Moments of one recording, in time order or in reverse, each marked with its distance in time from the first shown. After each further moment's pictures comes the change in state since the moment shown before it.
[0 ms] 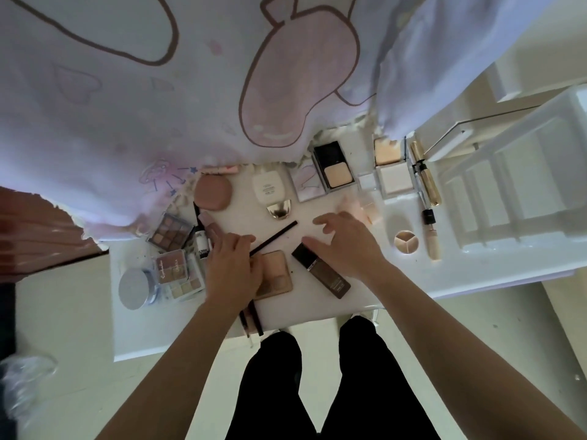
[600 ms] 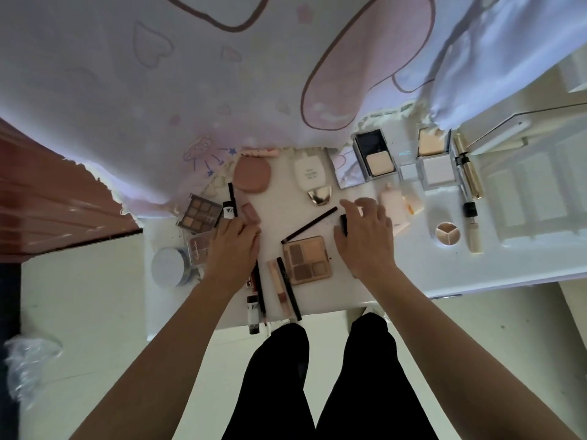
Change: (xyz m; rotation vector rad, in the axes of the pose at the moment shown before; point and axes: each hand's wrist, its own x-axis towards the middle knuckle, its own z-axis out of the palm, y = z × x) left_hand 0.005 -0.095 0.001 0.056 0.158 0.231; right_hand 0.001 -0.031 0.068 -0.385 0.338 -0.046
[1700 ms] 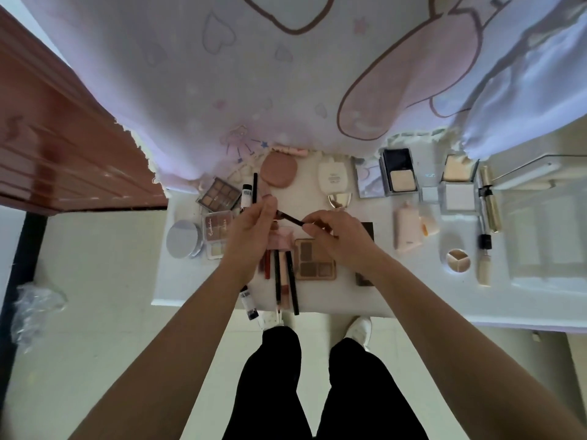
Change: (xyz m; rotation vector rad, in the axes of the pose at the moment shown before) left_hand 0.011 0.064 -0.062 -1.188 0.038 -0.838; right_hand 0.017 -0.038 -0.028 0.461 -0.430 -0.326
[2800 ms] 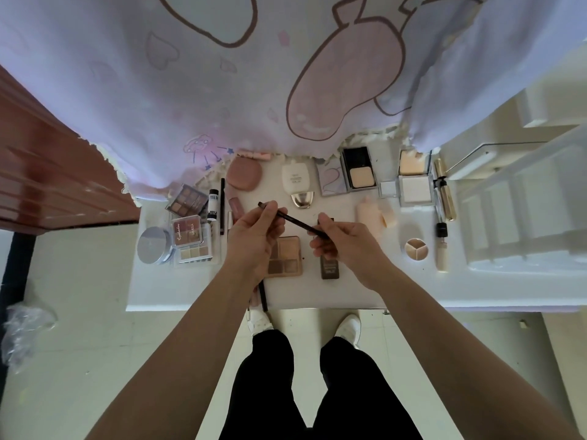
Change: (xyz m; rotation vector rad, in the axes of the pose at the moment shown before) left_hand -0.027 0.017 0.075 -0.580 -0.010 -0.190; right_hand -0.064 0.025 -0.046 0.852 0.069 0.401
